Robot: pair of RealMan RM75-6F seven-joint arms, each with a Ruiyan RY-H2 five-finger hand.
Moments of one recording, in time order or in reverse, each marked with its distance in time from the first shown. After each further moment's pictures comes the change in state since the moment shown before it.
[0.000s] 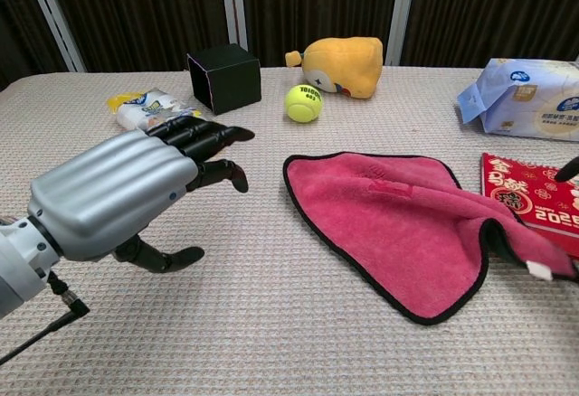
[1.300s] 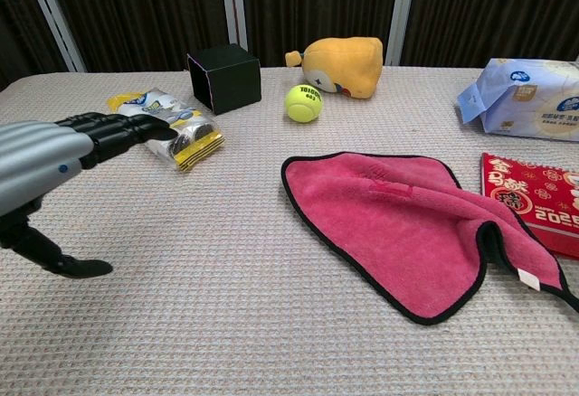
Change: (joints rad) left arm 0.120 0.251 0.017 -0.227 -0.019 0.020 -0.130; right arm -0.288 -0.069 -0.200 0.273 -0.868 0.277 0.227
